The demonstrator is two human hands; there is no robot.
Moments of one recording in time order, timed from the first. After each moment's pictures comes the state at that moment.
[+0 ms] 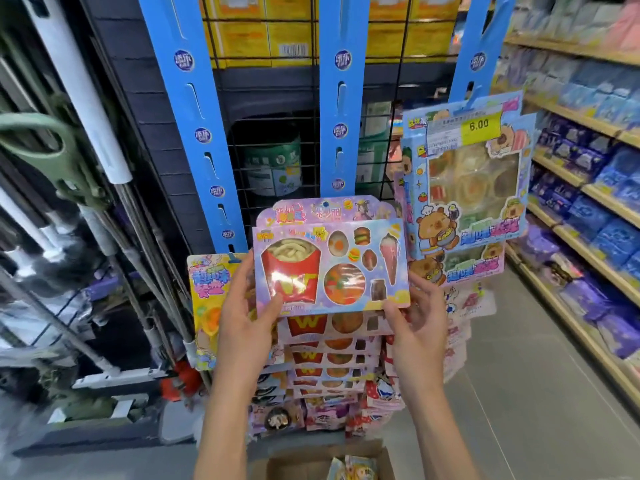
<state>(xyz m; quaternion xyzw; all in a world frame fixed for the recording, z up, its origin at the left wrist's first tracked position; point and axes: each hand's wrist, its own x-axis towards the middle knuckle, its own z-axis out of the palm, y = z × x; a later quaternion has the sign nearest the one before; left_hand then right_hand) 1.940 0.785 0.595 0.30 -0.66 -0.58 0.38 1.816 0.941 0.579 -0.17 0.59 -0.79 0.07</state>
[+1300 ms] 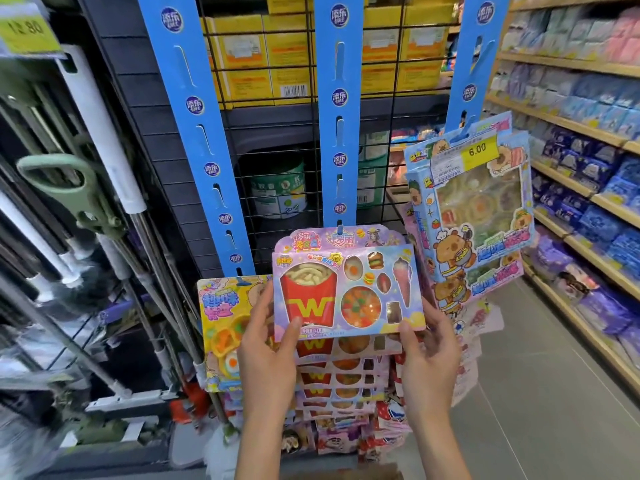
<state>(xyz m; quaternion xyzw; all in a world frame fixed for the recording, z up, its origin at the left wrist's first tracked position) 1.929 0.806 0.590 0.33 -0.66 -0.53 0.42 1.814 0.941 0.574 -0.10 0.62 -0.78 0.05</state>
